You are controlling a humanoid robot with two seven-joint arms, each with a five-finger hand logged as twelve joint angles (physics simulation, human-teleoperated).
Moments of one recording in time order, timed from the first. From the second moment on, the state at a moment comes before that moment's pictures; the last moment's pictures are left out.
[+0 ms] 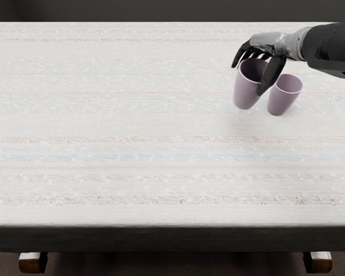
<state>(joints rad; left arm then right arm) -0.03 0.00 0.35 -0.21 0.04 0.13 0.06 1.30 -0.69 0.41 1.39 -0.92 0.36 -0.61</state>
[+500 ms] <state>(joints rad) -0.03 0.00 0.35 -0.21 0.04 0.13 0.06 1.28 -0.79 0.40 1.37 -0.94 0.33 -0.61</state>
